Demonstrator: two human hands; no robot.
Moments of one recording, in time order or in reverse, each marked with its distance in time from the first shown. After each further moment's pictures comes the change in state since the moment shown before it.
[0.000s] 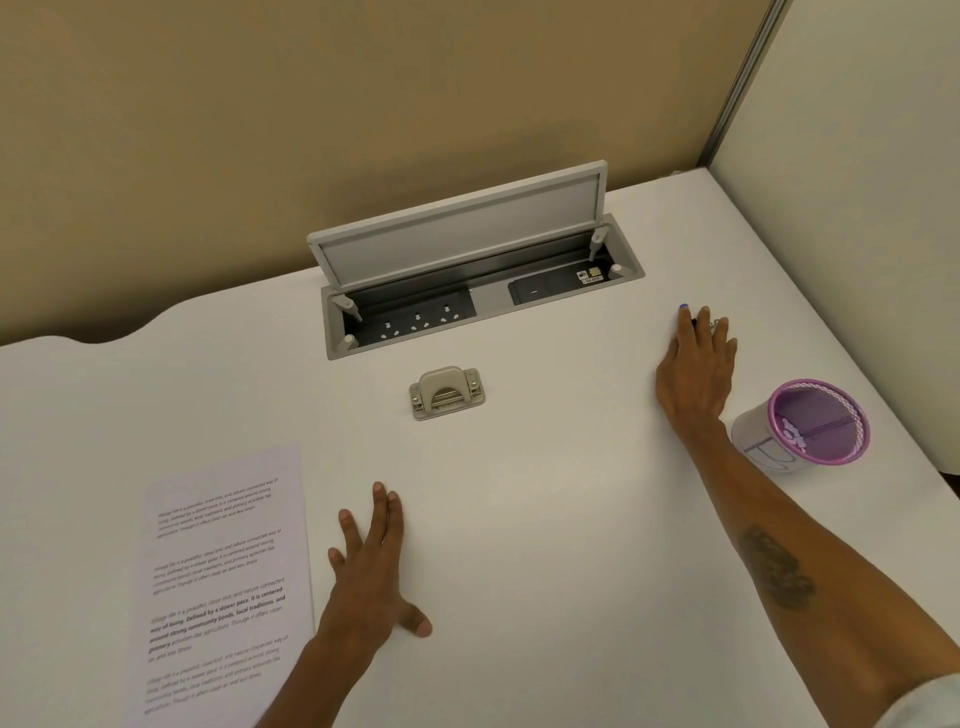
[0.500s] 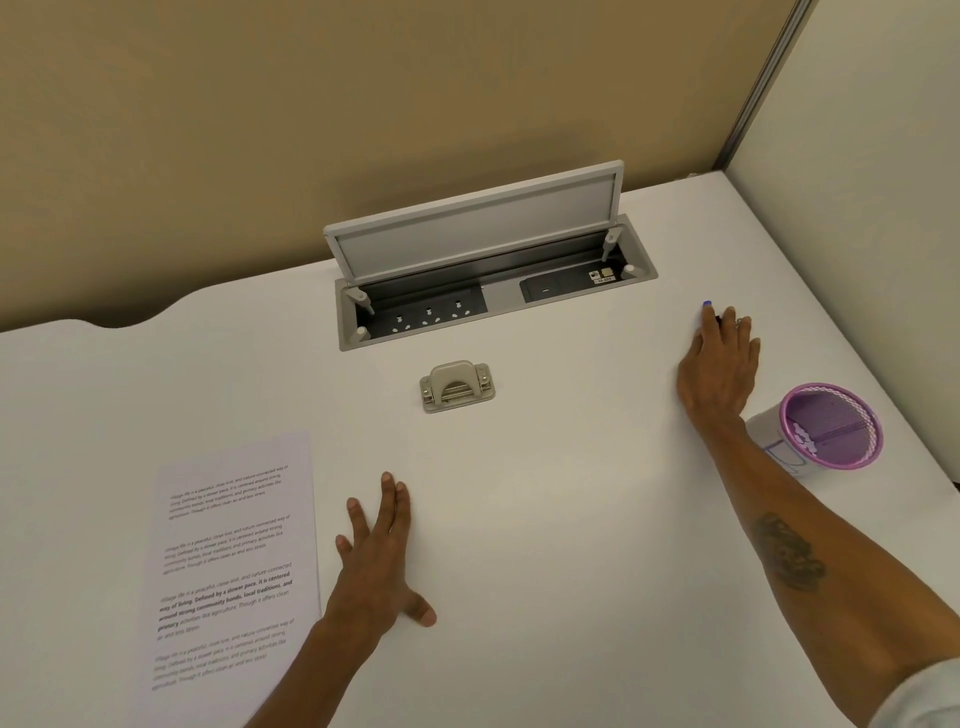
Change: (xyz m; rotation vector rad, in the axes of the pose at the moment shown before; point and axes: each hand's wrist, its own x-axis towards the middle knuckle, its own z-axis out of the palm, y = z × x) left_hand -0.004 0.003 -0.005 -0.023 -0.012 0.009; right_hand 0.011 0.011 -0.001 0.027 0.033 0.009
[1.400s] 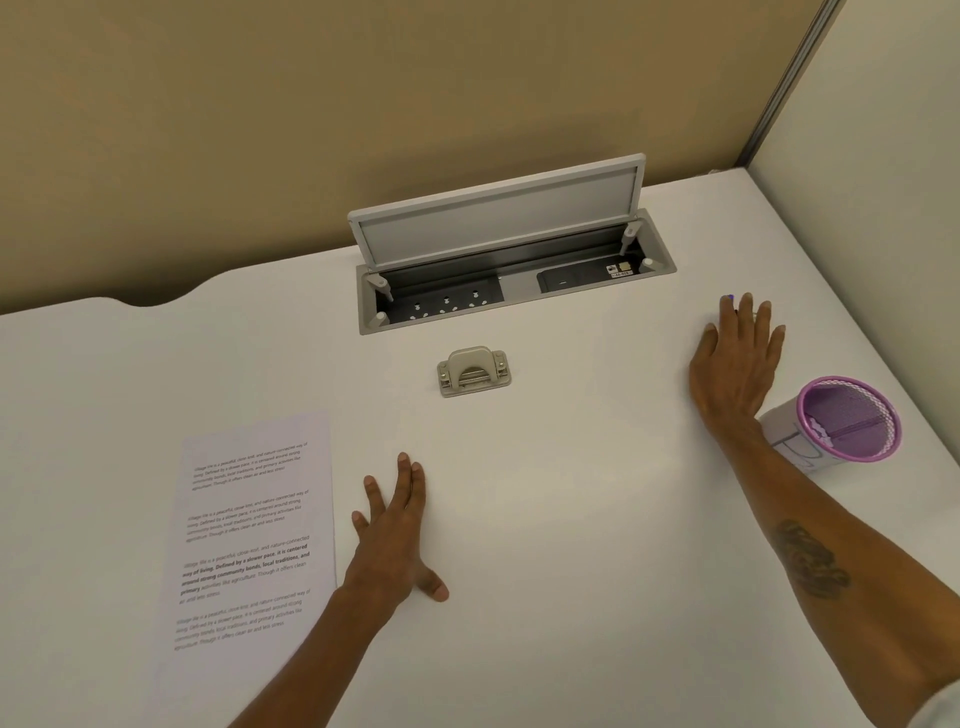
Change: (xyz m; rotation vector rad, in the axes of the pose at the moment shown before) left_hand -0.001 0.000 0.000 0.011 0.009 0.006; right_hand -0.012 0.001 0.002 -0.013 0.146 -0.086
